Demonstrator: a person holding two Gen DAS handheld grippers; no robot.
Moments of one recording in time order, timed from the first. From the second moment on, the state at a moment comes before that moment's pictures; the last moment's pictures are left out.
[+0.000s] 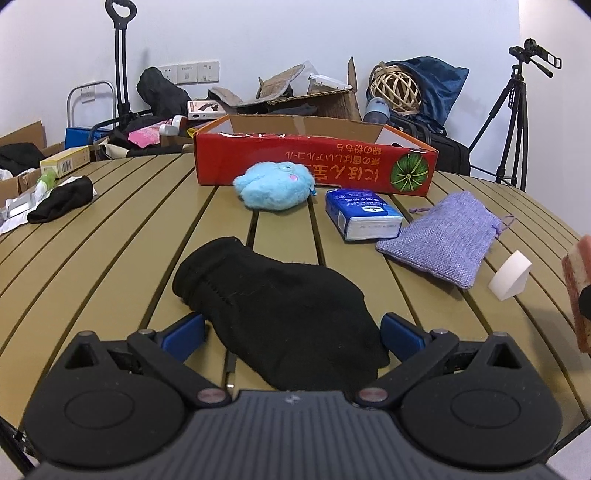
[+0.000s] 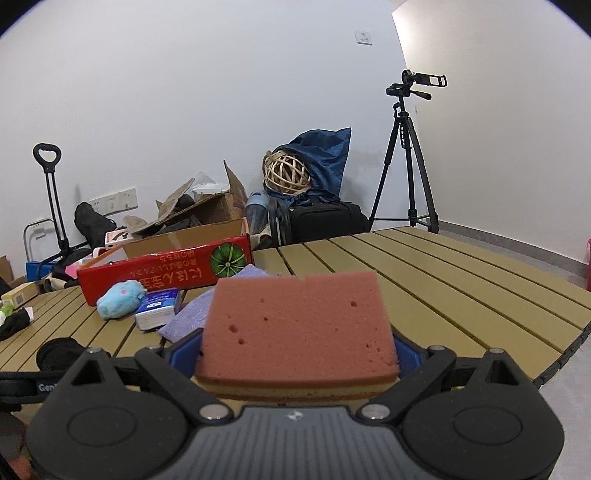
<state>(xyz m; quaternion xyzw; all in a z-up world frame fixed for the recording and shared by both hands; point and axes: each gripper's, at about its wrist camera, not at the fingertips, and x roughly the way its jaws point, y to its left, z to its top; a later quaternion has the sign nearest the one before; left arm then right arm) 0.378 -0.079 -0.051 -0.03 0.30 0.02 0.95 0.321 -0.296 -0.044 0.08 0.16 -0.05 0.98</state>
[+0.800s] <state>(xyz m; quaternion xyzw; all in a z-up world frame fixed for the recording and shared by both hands) 0.364 -0.080 -0.048 0.00 0.25 0.02 0.97 0.319 -0.283 -0.047 0.06 0.17 -0.04 0.98</state>
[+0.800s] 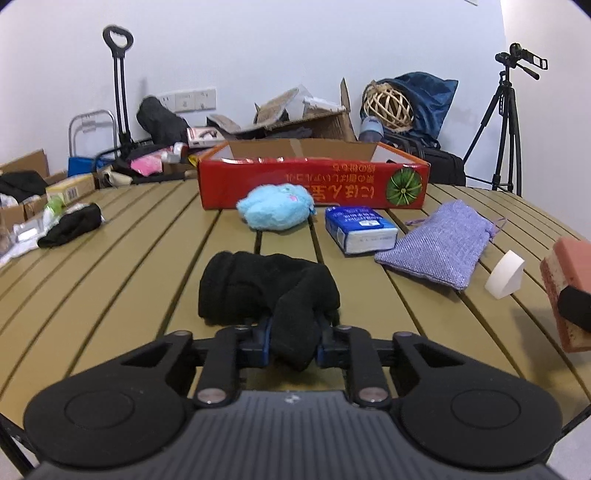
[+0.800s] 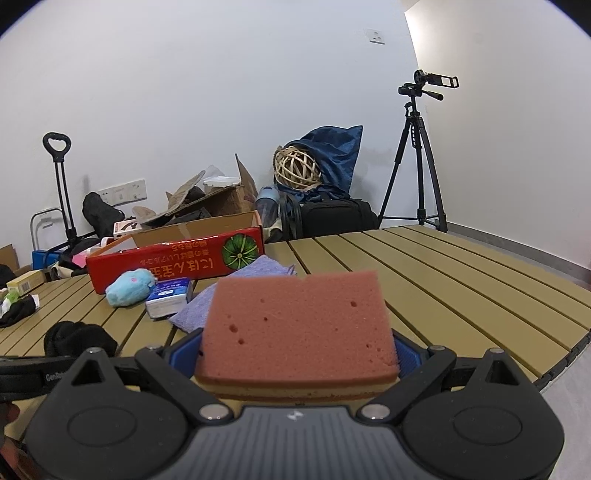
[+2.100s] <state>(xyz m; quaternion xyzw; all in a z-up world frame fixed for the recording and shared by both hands) 0.281 -0.039 -0.006 -0.01 0.19 -0.05 0.98 0.261 -0.276 -0.032 0.06 0.13 0.03 0.99</state>
